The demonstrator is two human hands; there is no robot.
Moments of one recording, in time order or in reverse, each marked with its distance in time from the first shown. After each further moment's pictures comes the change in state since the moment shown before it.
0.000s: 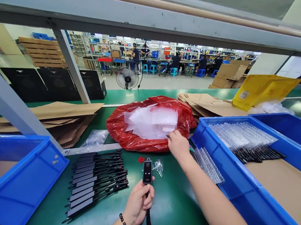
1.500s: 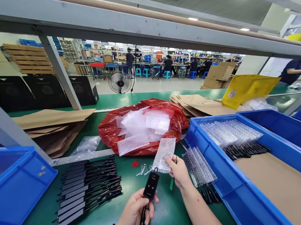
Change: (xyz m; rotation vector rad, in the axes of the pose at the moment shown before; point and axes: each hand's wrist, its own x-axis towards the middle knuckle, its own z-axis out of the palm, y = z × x) left_hand -0.009 0.001 0.008 0.257 -0.174 -0.049; right_hand -0.077 -0.002 0.014 1.628 -0.129 0.691
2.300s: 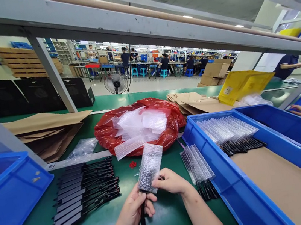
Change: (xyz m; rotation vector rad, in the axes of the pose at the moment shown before) left_hand 0.003 -0.005 -0.004 -0.016 0.013 0.087; right_hand -0.020 -0.011 -0.001 -0.409 -0.808 -0.011
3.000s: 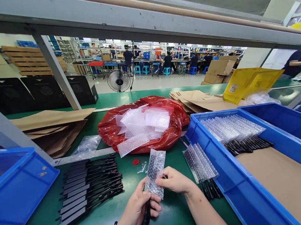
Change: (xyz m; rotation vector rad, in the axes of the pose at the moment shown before) left_hand -0.005 0.003 0.007 0.010 0.059 -0.146; right_hand -0.005 0.001 -0.003 0.014 0.004 0.042
